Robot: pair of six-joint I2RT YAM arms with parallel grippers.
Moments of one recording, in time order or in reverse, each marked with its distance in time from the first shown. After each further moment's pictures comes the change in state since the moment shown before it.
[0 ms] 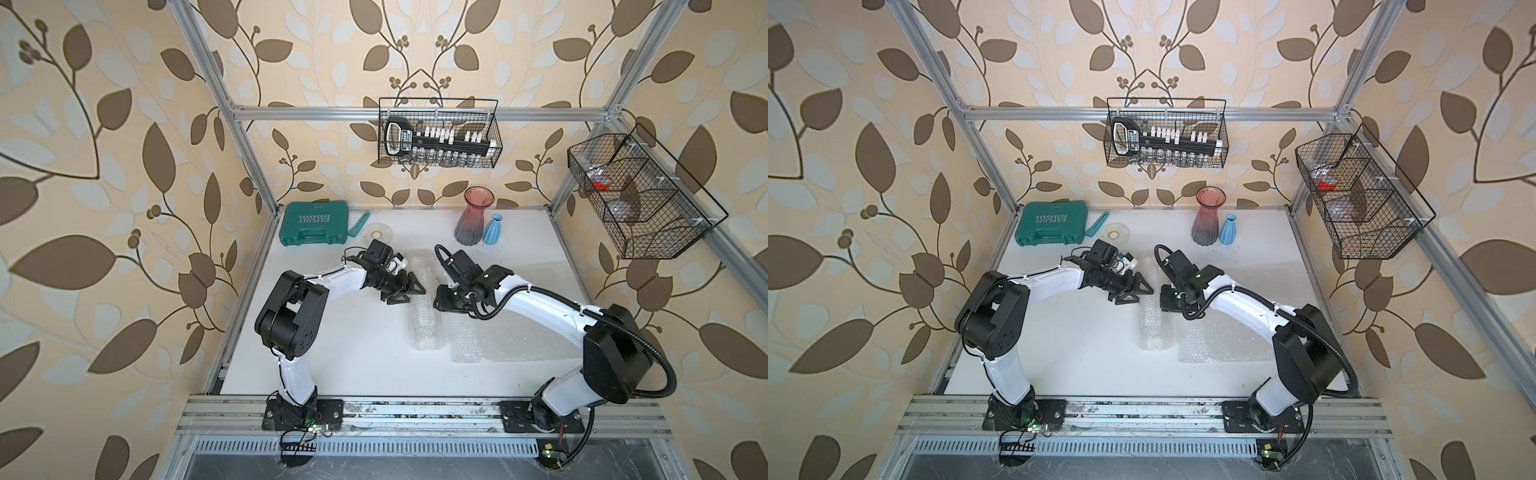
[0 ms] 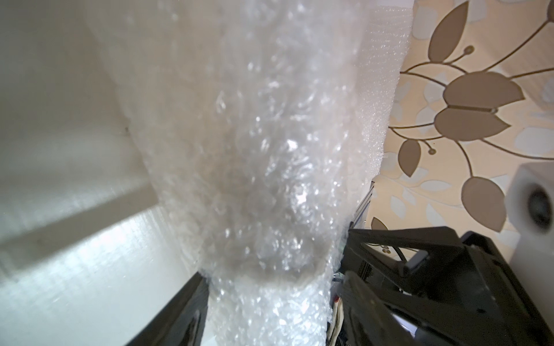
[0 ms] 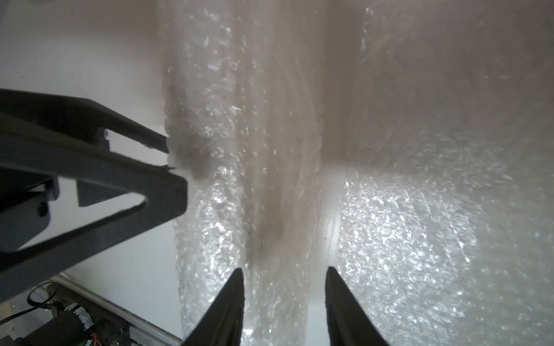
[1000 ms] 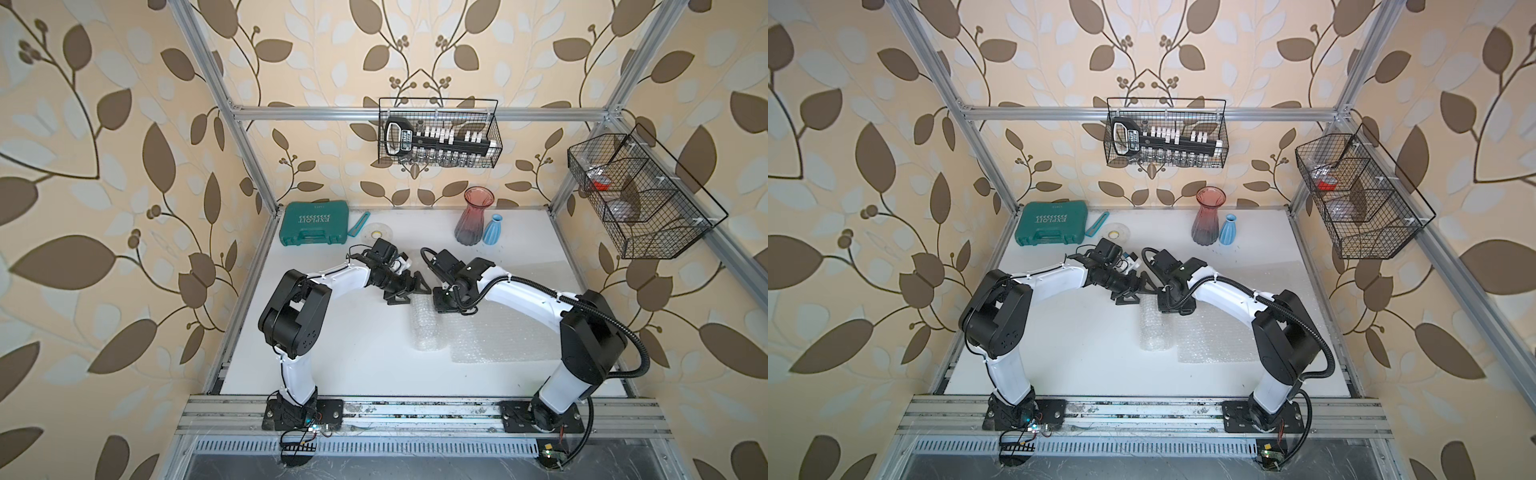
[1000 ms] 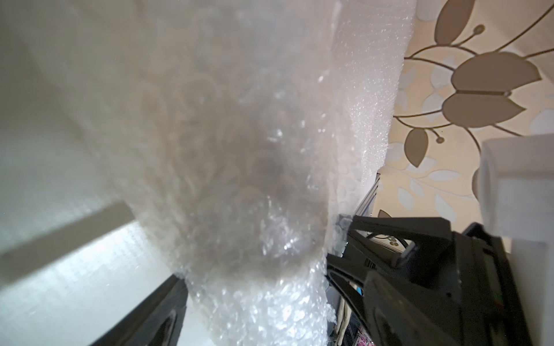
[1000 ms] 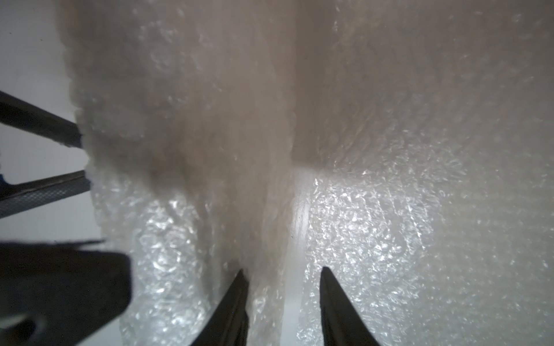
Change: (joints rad) left arm -0.031 0.028 0.053 -0.051 -0.003 0.045; right arm 0.040 0.124 0.135 -0.174 0.114 -0.040
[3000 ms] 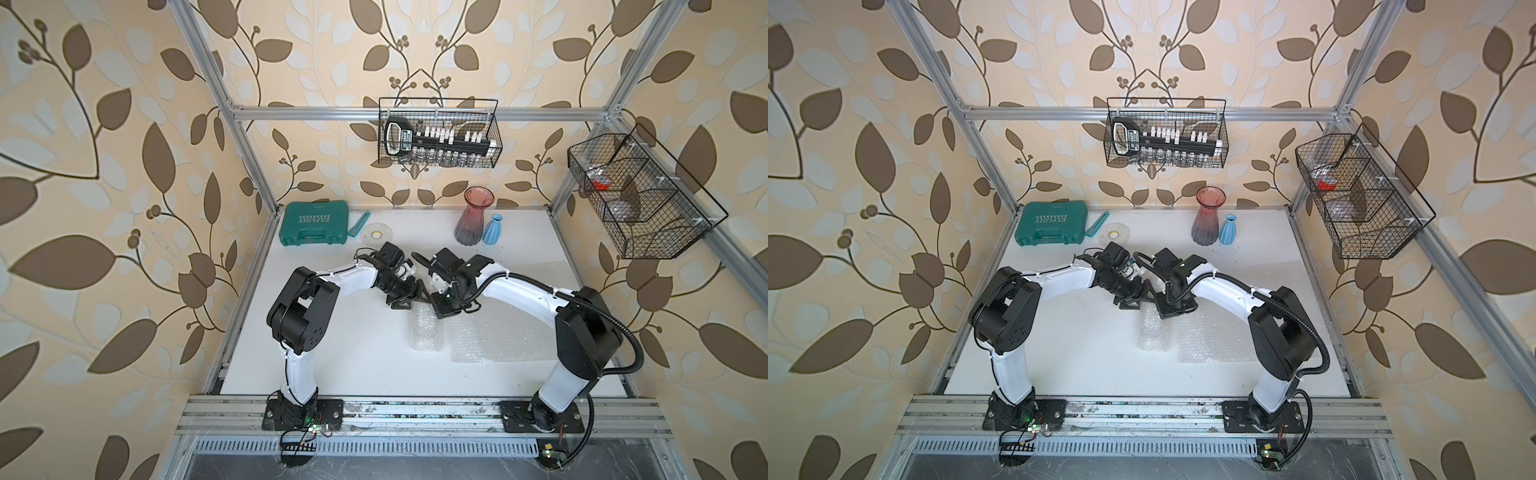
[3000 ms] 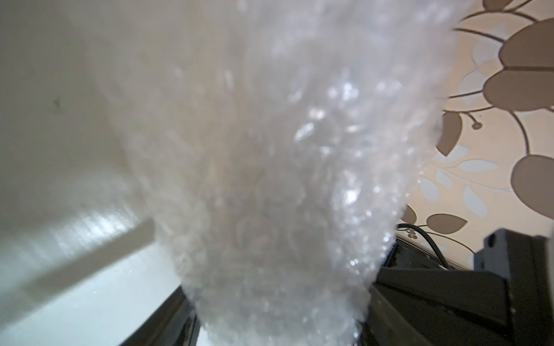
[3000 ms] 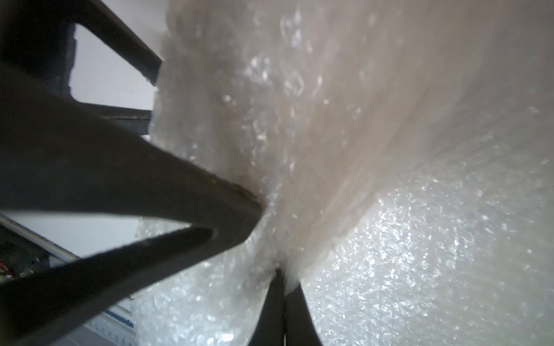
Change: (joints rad) left arm -0.034 0.047 0.027 -0.074 -0.034 0.042; right arm -0.035 0.022 0.004 -0.023 -0.209 -0.309
